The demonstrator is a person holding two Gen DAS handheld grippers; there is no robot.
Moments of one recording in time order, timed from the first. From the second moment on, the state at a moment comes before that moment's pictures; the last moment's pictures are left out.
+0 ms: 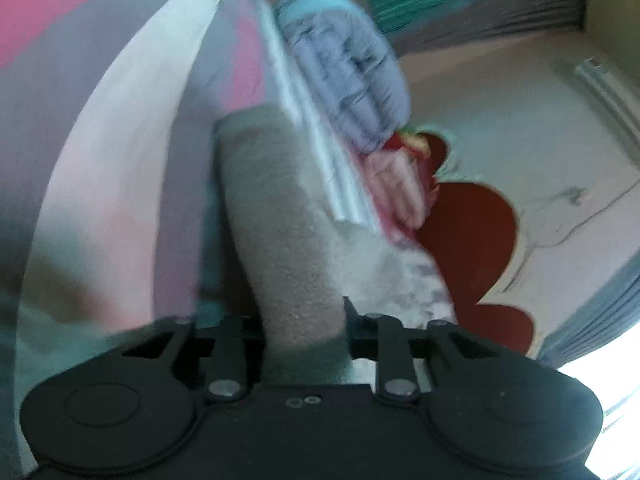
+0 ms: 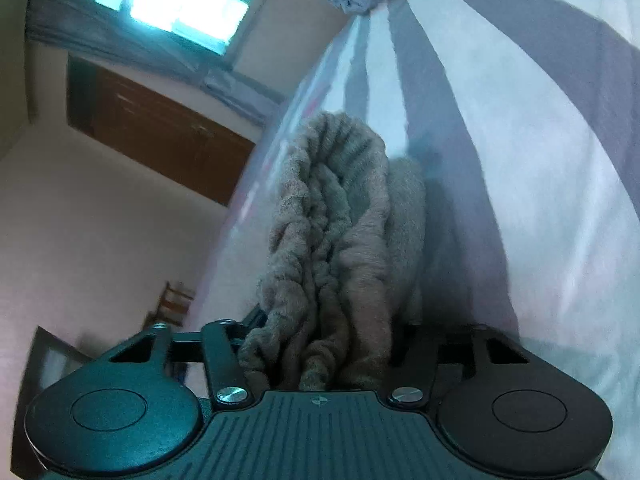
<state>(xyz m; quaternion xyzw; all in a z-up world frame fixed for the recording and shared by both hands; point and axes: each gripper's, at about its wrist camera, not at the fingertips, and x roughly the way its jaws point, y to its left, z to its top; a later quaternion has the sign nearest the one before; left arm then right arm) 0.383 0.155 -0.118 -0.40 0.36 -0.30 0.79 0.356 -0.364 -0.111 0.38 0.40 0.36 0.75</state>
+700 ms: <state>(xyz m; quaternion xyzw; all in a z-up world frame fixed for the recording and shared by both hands) 0.555 0.168 -0.118 -0.29 0.33 -0.22 0.87 0.578 -0.305 -0.115 0.30 0.42 0.33 0.79</state>
